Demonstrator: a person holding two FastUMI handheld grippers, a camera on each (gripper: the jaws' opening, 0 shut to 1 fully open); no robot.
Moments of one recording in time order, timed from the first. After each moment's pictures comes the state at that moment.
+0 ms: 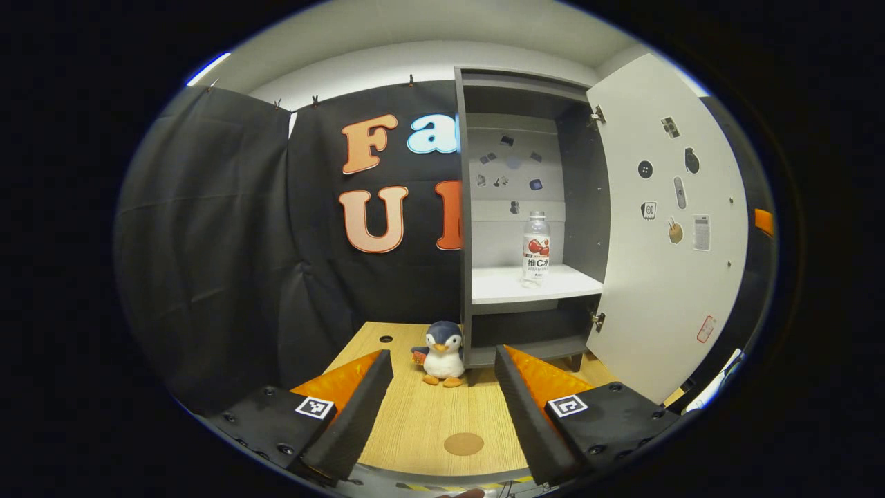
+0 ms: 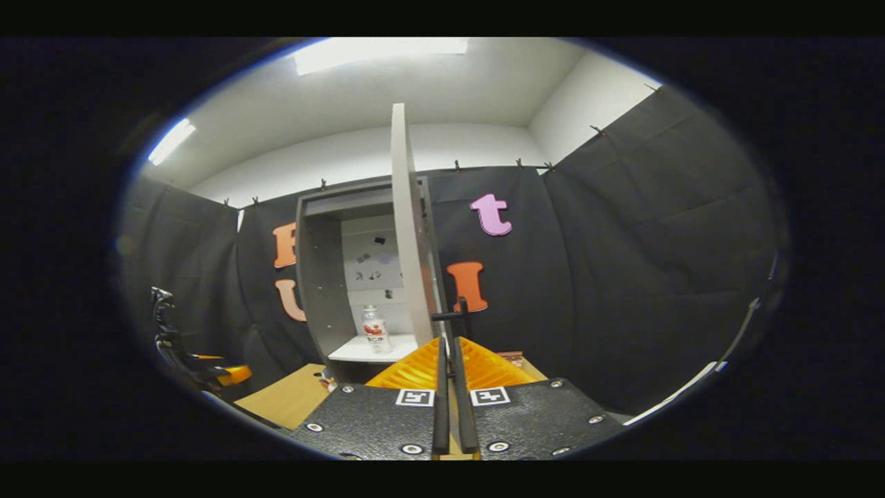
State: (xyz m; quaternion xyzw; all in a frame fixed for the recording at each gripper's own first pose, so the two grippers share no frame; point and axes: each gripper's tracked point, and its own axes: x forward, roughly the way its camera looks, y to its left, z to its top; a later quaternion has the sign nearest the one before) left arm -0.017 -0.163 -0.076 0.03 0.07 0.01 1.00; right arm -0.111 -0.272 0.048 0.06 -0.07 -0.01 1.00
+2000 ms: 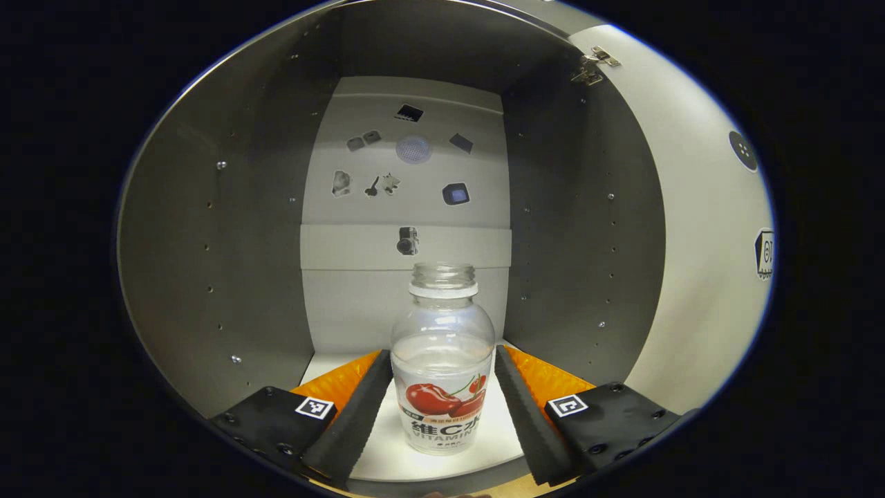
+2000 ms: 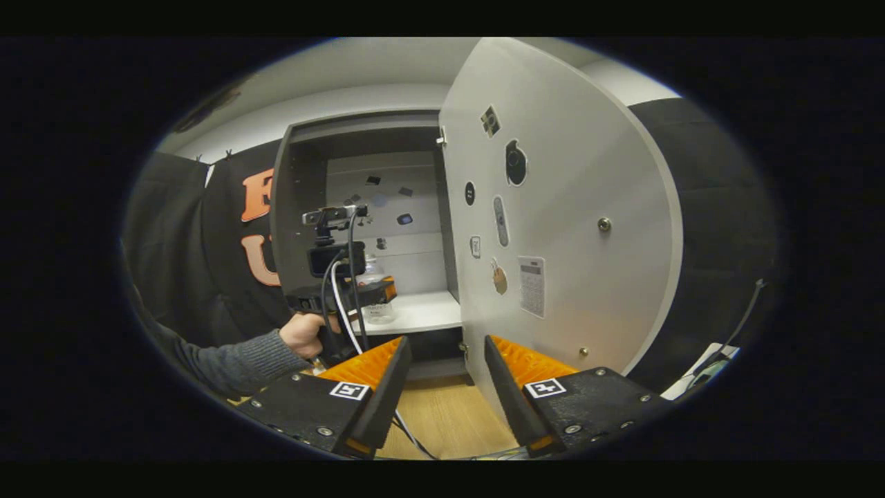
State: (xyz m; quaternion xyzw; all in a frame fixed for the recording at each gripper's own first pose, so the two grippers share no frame) left arm 0.371 -0.390 -0.049 0.01 0.00 -0.16 0.99; right arm 0.030 -0.177 -0.048 0.03 0.05 -0.09 0.99
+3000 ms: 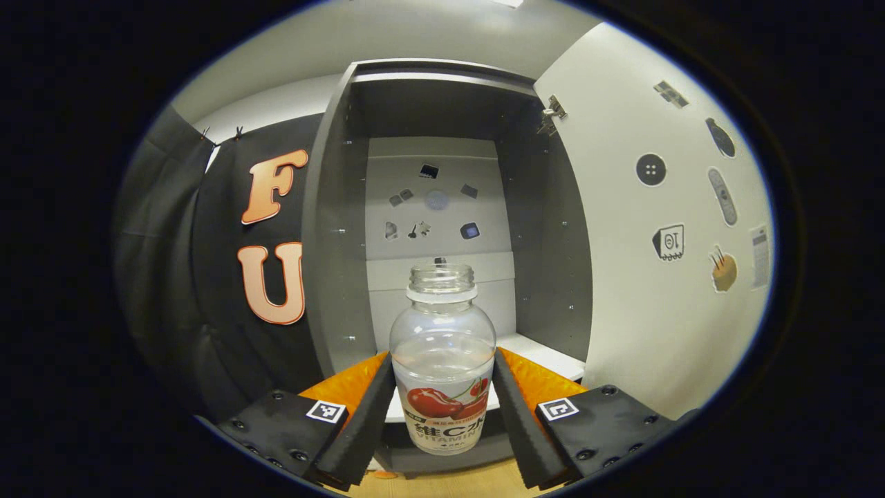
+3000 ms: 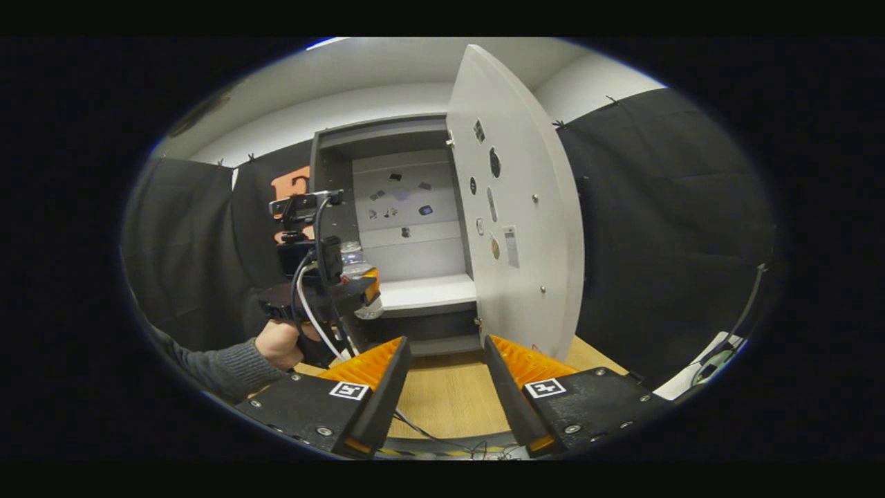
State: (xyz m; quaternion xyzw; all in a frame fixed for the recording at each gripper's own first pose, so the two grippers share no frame) left arm 0.200 -0.318 -0.042 0.05 -0.06 -0.10 0.99; right arm -0.070 -0.160 -0.076 0.06 0.07 -0.03 0.99
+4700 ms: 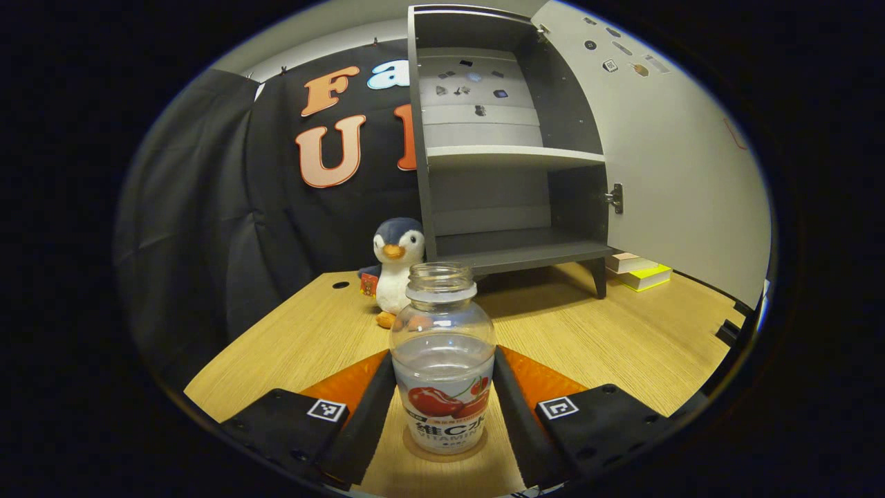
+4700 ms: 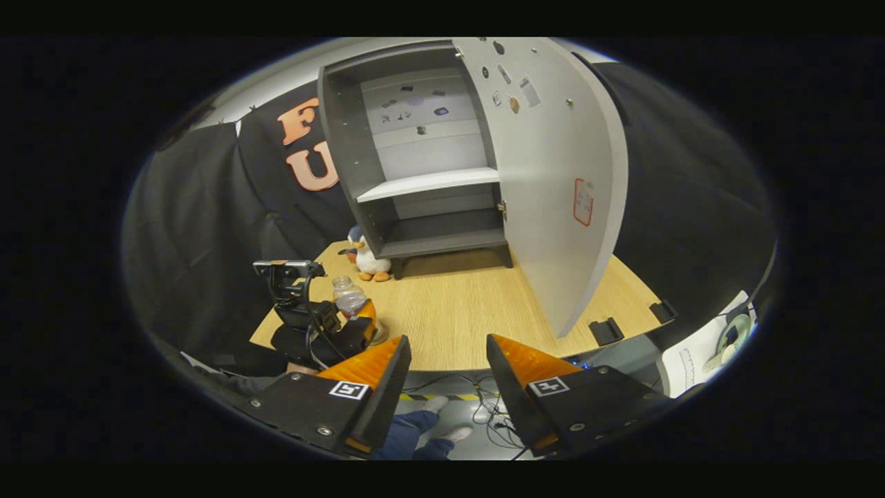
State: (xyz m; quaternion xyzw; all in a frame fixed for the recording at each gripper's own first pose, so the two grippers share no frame) left arm 0.077 -0.206 -0.381 0.05 0.12 -0.03 0.99; right arm -0.121 -0.133 -0.248 0.07 0.30 0.03 0.95
